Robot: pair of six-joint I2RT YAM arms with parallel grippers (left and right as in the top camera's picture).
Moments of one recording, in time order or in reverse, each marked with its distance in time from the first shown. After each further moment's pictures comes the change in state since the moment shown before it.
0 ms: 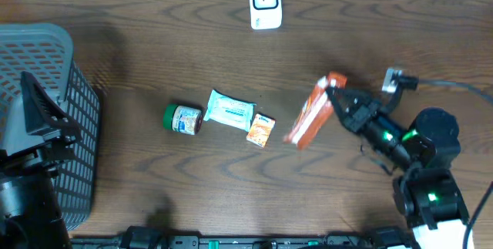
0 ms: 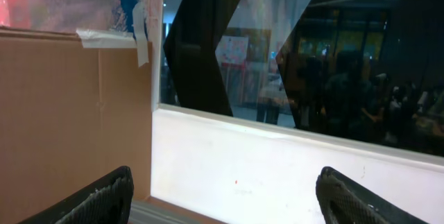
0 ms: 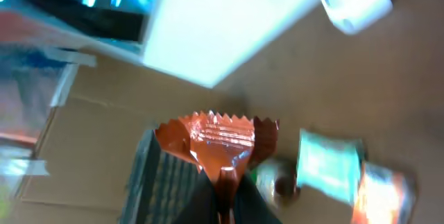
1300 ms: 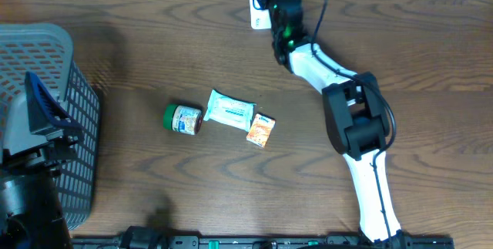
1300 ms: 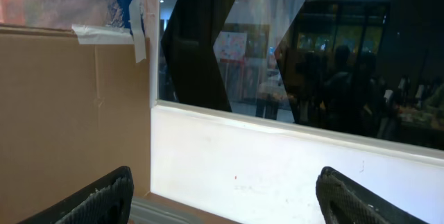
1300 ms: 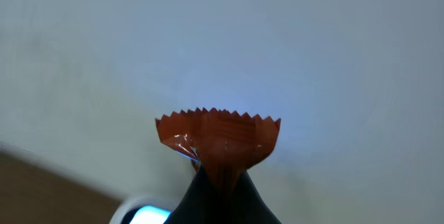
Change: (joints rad) left arm 0.000 0.001 -0.001 -0.014 0.007 0.000; right arm 0.249 1.669 1.127 0.677 0.772 -1.307
